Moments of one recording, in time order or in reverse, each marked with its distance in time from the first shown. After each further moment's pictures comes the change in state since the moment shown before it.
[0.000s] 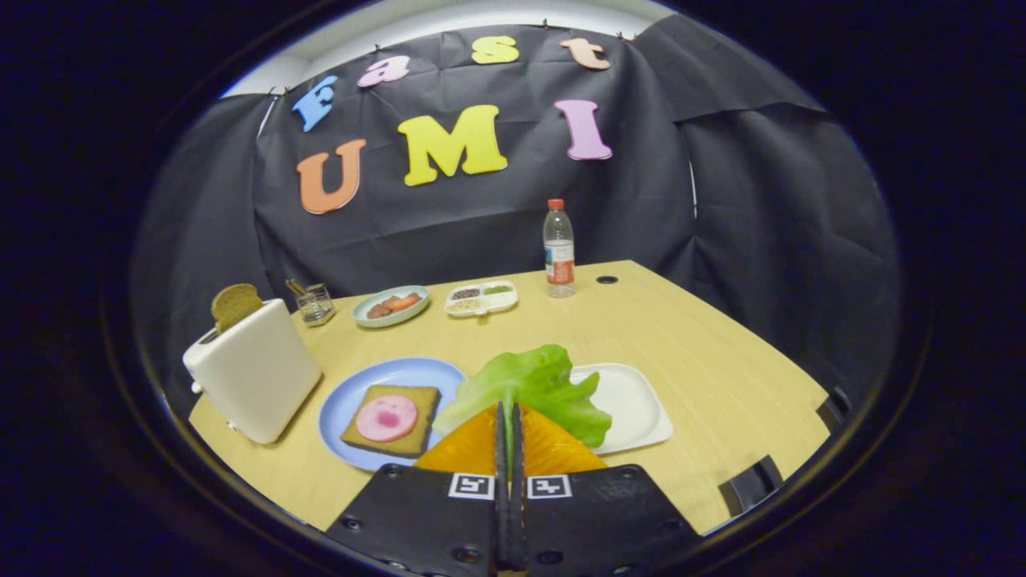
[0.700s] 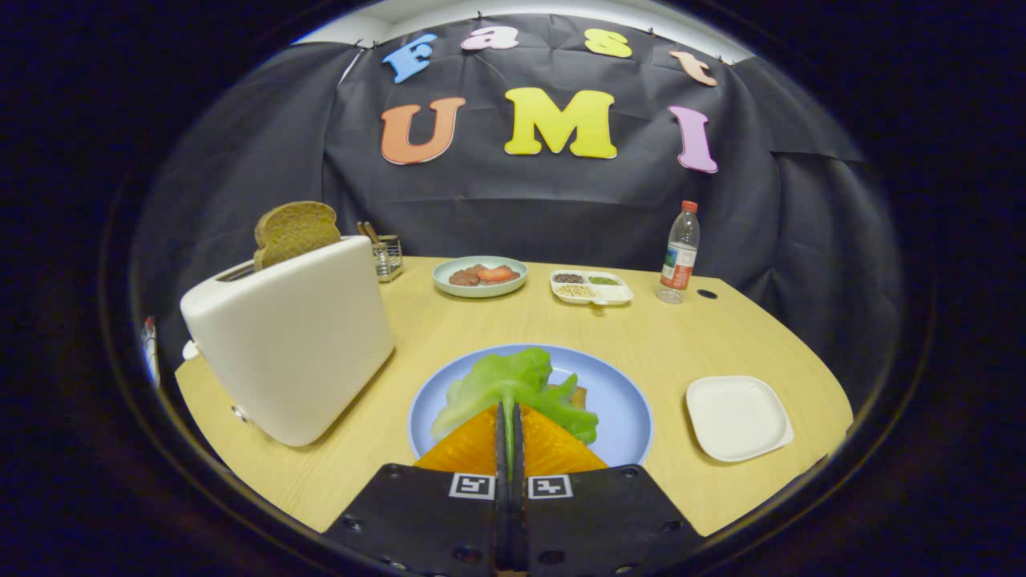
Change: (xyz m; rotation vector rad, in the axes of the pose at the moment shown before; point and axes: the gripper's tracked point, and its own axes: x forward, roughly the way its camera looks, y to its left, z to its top) arm 0.061 0.123 -0.049 -0.240 0.048 0.049
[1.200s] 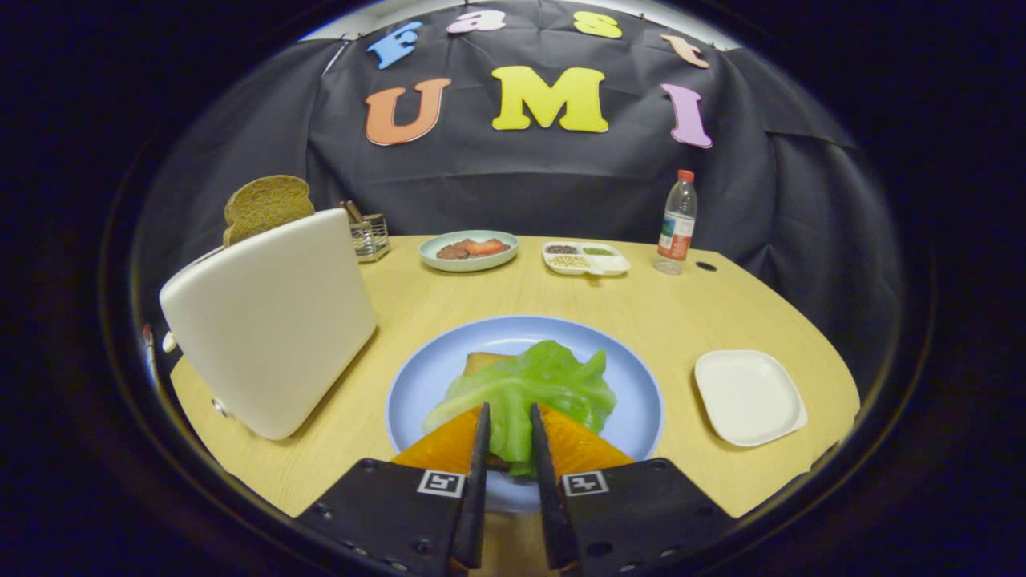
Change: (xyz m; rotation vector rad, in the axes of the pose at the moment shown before) arm 0.014 0.005 -0.023 0.049 0.096 0.027
